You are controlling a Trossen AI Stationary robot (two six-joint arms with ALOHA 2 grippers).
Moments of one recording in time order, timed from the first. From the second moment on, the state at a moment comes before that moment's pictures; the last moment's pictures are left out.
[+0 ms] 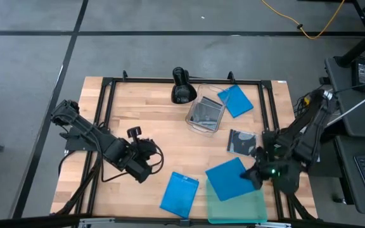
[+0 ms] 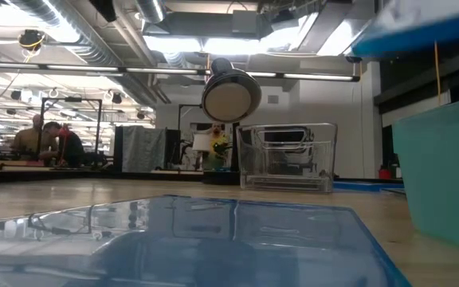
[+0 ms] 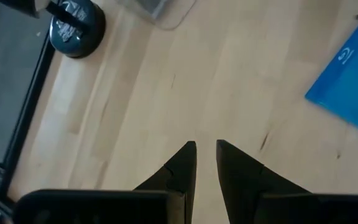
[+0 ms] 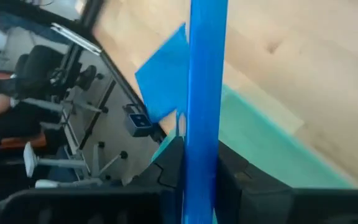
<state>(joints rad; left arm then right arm) -0.56 1.58 1.50 -1.35 -0.59 -0.79 0.98 1.19 1.09 -0.83 0.55 1.79</state>
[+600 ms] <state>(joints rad) -0.54 1.58 1.50 -1.34 -0.59 -0.70 1.07 1.44 1.08 -0.69 0.54 2.03</state>
